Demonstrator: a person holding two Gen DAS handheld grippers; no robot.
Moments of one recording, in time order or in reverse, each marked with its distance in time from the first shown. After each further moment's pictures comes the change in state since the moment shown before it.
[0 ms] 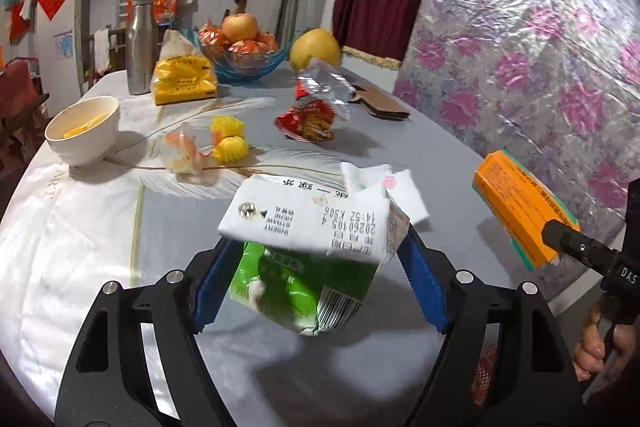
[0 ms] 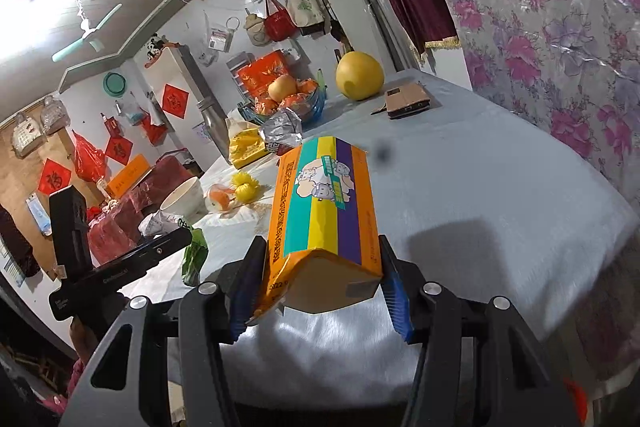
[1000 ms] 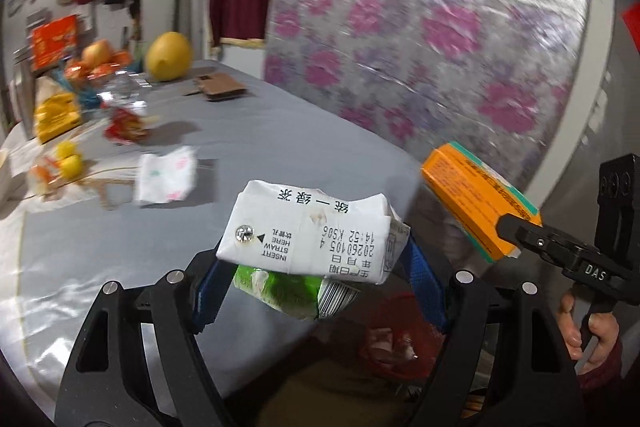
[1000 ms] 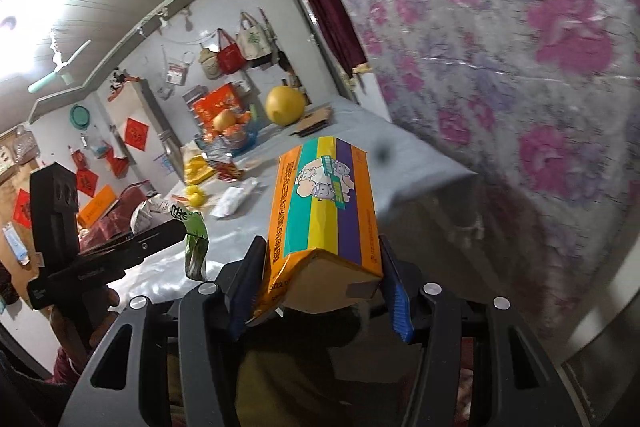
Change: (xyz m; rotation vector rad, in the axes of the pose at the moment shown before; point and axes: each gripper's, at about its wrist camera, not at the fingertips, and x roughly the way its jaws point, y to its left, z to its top) left arm -0.012 -0.177 -0.031 0.244 0.070 -0.258; right arm -0.152 -0.090 -0.057 0.084 -0.102 -0.185
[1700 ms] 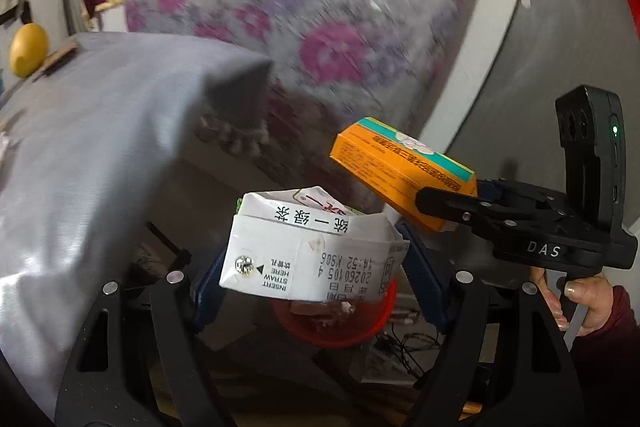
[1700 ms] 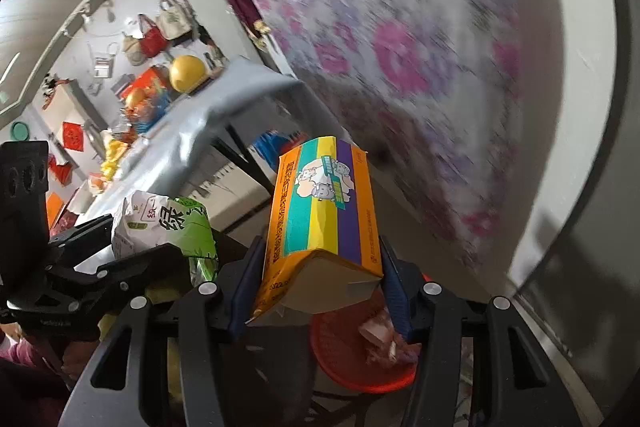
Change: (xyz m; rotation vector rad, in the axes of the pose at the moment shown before) left arm 0.110 -0.147 -0.052 0.240 0.279 -0.220; right arm -0.014 -0.122 -0.071 0.164 0.150 -0.207
